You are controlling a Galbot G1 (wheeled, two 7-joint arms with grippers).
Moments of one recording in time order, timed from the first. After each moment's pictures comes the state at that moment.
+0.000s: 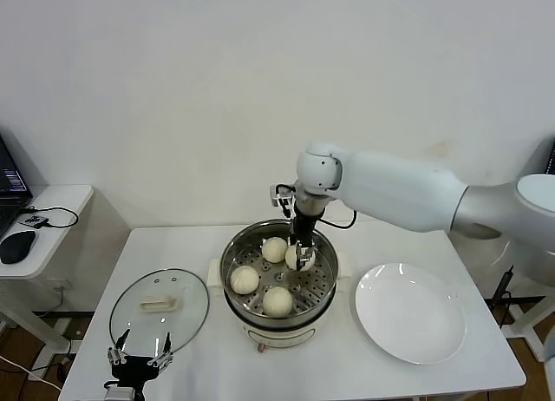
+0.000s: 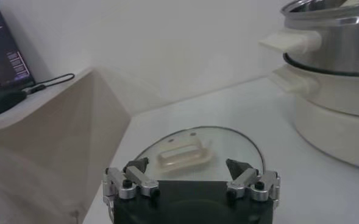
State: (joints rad) left arm 1.74 -1.47 -0.70 -2.09 0.12 0.23 0.00; right arm 0.49 1.20 -1.25 1.23 0.37 -0.60 -1.20
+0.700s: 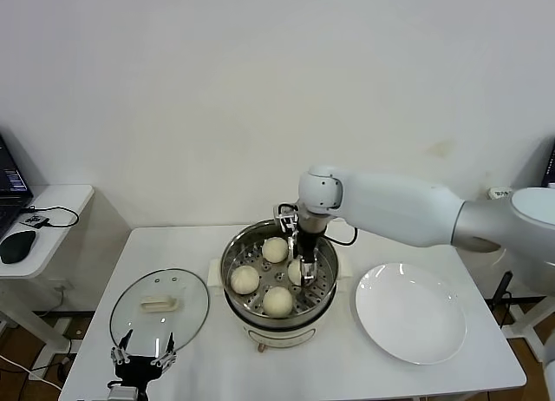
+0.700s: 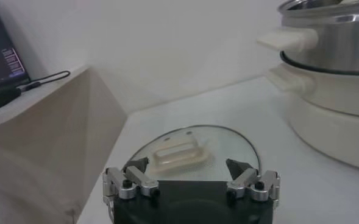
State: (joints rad) left arm 1.74 -1.48 -0.69 -2.09 0.13 0.23 0.01; right arm 0.46 1.15 -1.24 1.28 0.39 -0.64 -1.14
